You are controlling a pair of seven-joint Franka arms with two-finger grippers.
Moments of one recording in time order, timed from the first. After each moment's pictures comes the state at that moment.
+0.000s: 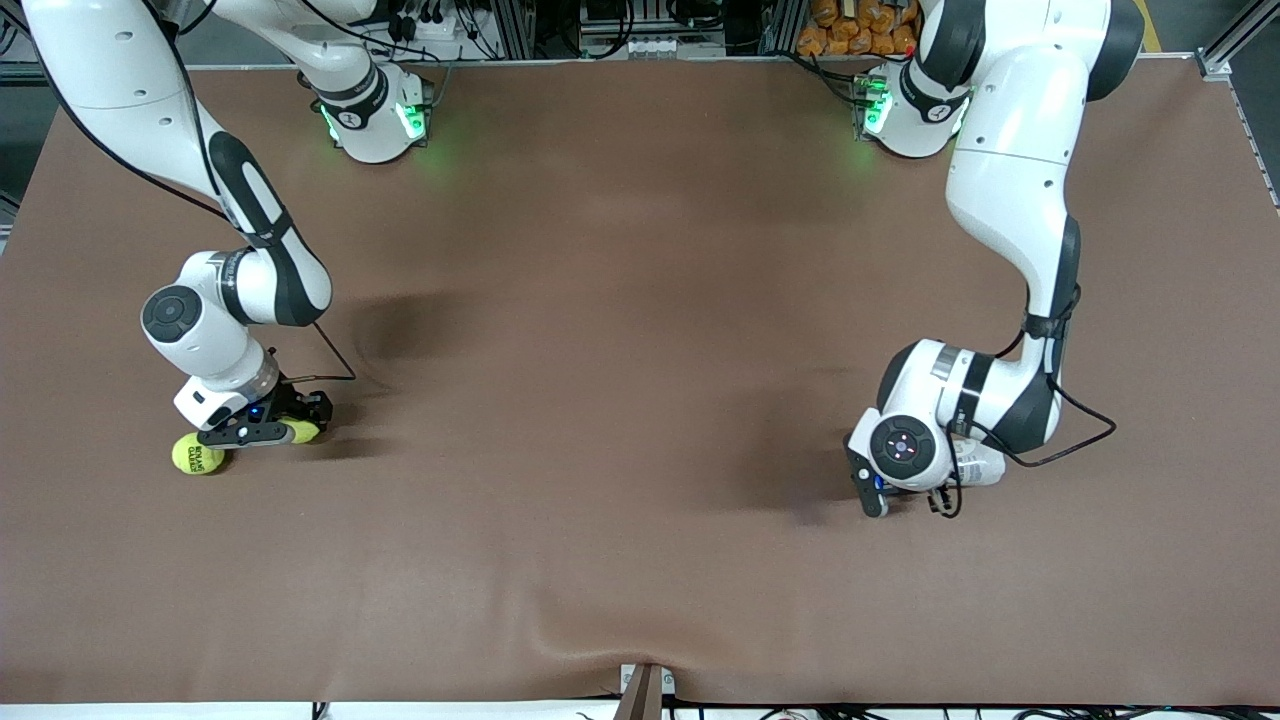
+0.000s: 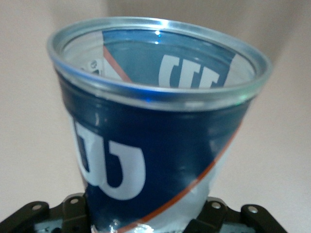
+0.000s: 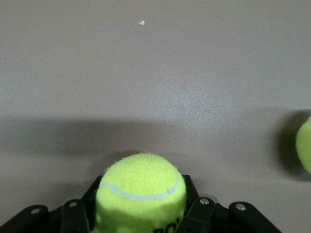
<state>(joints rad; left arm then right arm) -0.36 0.85 0.09 -1.37 0.39 1.98 0.90 0.00 0.49 -0.07 -2.16 -0.04 2.81 -0.12</state>
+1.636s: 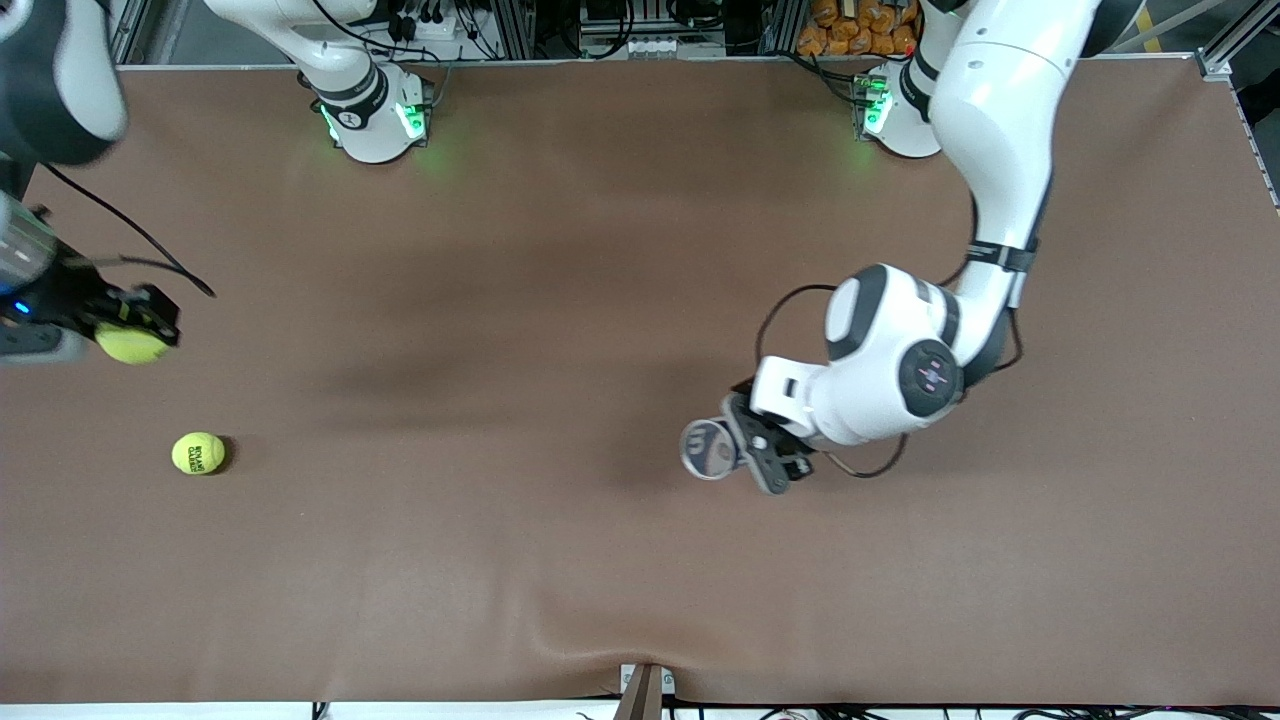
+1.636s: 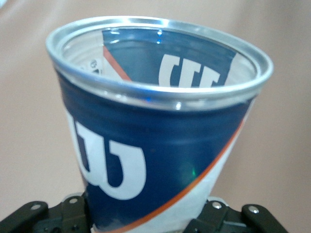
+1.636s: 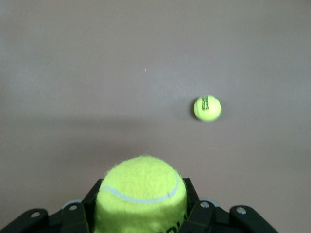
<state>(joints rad) -0.42 0.69 -0.10 -1.36 -0.38 2.18 0.78 0.00 0.01 -0.06 -1.70 -0.04 1.74 -0.12</state>
